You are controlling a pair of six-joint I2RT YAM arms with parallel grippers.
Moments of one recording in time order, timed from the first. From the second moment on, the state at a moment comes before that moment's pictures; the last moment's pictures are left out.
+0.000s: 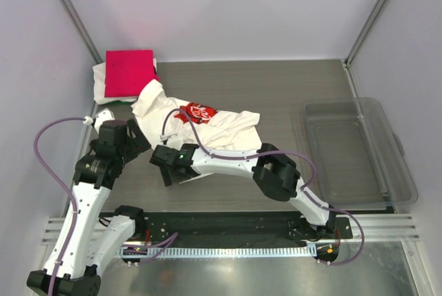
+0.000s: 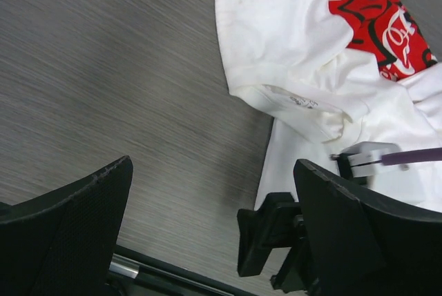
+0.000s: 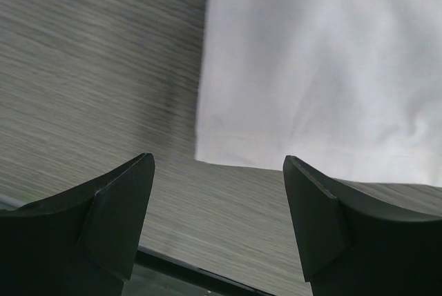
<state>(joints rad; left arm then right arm) -0.19 0.76 0.90 -0.92 -0.32 -0.62 1.23 2.22 1.82 -0.77 0.29 0.83</state>
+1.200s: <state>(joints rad) -0.20 0.77 0.63 -0.83 -0.09 -0.85 1.25 1.72 1.04 -0.83 0.44 0.94</state>
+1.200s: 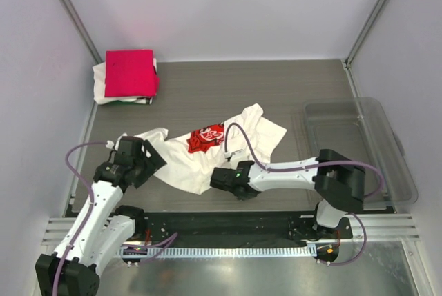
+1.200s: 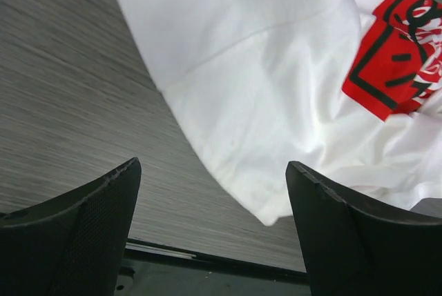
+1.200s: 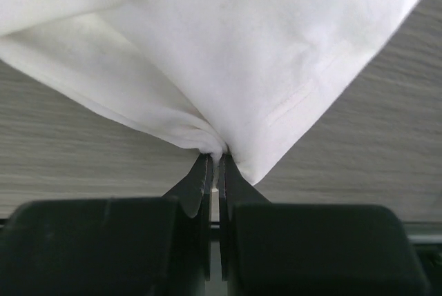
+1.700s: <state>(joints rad) -0.67 0.84 0.55 -0.76 -0.17 -1.07 1.25 1.64 0.95 -0.87 0.43 1.02</state>
